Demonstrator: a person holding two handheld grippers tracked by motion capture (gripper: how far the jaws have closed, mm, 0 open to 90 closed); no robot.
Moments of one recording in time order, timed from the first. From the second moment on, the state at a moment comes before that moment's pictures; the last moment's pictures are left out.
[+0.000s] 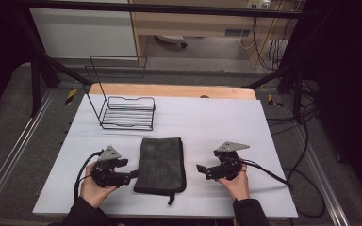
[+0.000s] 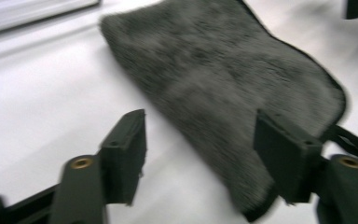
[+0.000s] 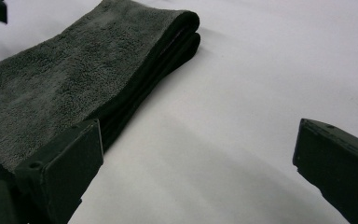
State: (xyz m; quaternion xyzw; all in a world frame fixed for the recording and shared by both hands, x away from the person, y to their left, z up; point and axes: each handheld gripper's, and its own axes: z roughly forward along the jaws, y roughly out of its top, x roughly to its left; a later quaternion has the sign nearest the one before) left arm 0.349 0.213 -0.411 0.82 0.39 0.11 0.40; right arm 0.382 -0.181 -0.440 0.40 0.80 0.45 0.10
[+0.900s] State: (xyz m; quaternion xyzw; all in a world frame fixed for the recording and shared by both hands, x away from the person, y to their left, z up) left arm 0.443 0.191 -0.415 0.80 0.45 0.12 0.38; right arm 0.383 -0.179 -0.443 0.40 0.80 0.44 0.10
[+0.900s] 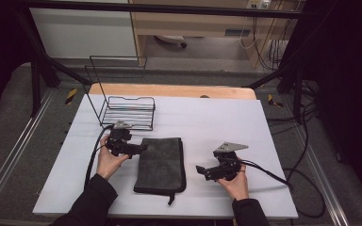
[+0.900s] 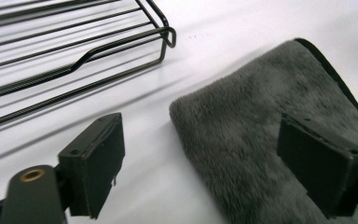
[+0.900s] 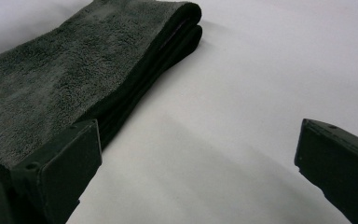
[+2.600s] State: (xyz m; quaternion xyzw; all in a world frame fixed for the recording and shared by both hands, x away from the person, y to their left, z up) left arm 0.456 0.176 -0.443 0.81 0.47 0.09 0.35; right arm 0.470 -0.094 -0.444 0.43 0.80 0.41 0.08
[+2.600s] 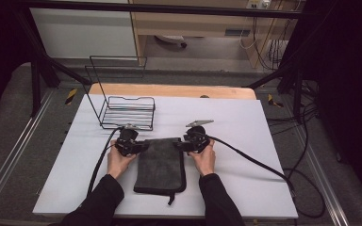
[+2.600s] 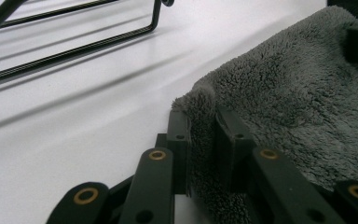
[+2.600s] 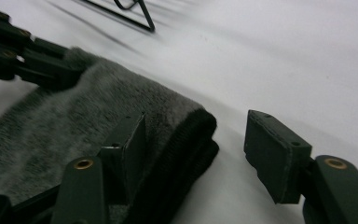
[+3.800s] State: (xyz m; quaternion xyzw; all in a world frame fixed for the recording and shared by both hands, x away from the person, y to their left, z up) left arm 0.452 0.187 -0.431 0.79 0.46 0.07 0.39; right arm 0.468 -0.099 -0.436 0.45 0.78 0.43 -0.02
